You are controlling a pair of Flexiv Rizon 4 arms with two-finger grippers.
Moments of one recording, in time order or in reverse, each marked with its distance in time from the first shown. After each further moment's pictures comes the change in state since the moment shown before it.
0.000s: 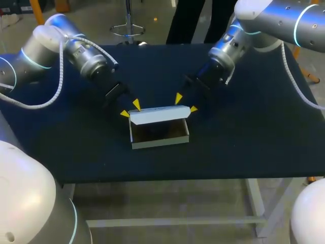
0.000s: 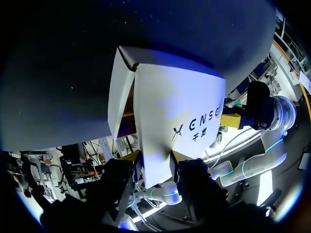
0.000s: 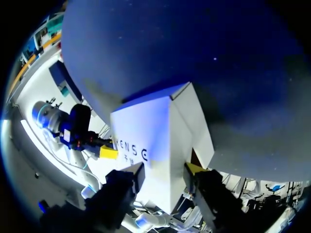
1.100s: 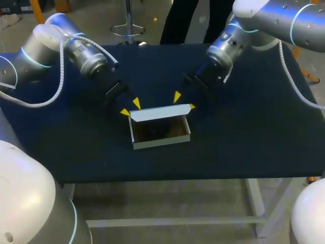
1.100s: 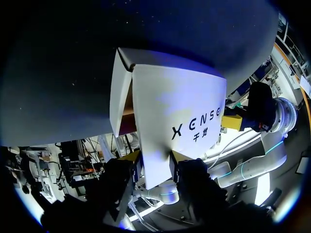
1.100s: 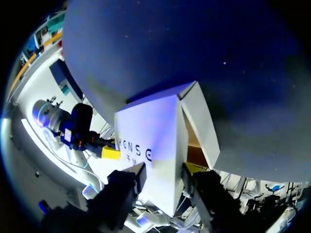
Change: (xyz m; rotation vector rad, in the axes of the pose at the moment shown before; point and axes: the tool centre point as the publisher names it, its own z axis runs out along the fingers) left arm 0.003 0.001 -0.003 -0.007 0.003 -0.025; right arm 0.008 0.002 -0.001 0.013 0.004 -0.006
